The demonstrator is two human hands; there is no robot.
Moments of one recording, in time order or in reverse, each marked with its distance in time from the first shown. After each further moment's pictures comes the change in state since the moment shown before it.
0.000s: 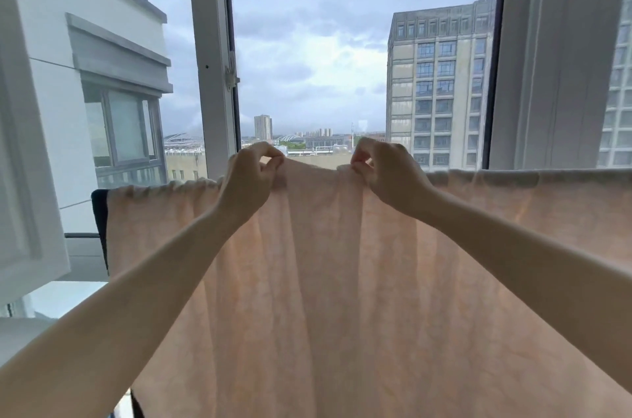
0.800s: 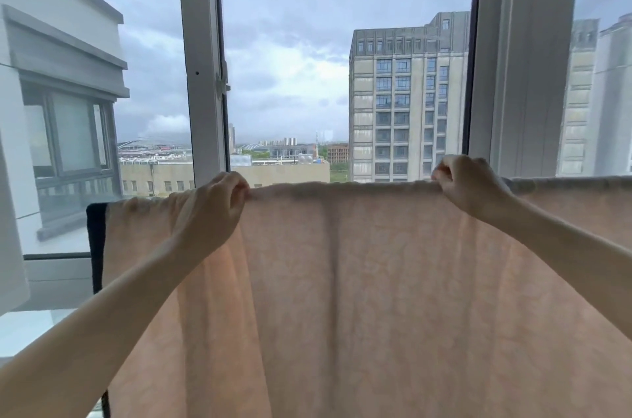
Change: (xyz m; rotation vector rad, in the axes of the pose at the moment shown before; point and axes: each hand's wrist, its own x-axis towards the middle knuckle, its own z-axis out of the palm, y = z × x) left_hand -0.012 -0.078 -0.046 0.230 -0.064 0.192; right_hand -0.026 0.041 -0.047 -0.332 0.032 0.330
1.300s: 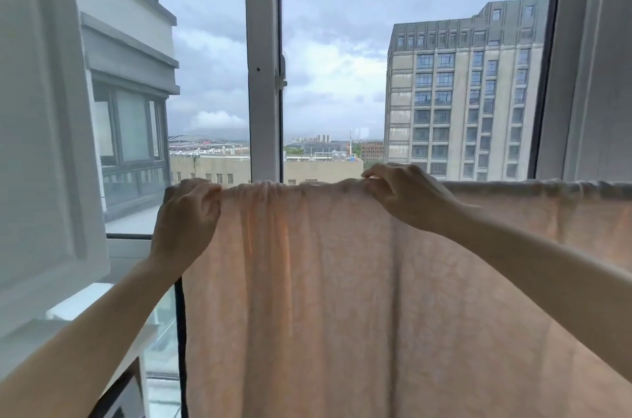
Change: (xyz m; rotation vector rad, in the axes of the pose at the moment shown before) left_hand -0.047 -0.102 -0.066 0.175 0.028 -0.251; right_hand -0.009 -0.158 0.053 0.194 -0.164 -0.427
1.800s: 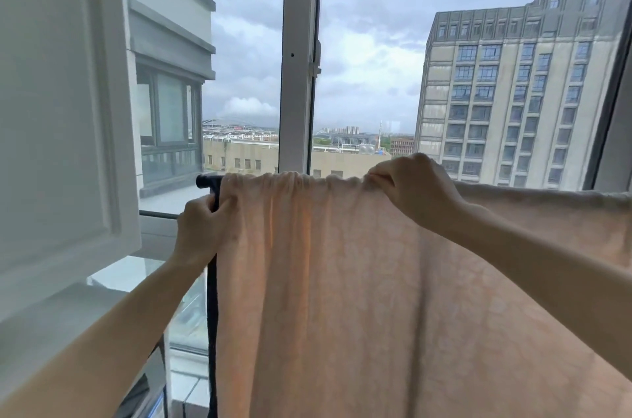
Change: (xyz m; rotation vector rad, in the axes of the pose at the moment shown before) left_hand -0.018 -0.001 0.006 -0.459 -0.024 -0.579; right_hand 0.030 -0.022 0.025 -0.088 0.096 -0.082
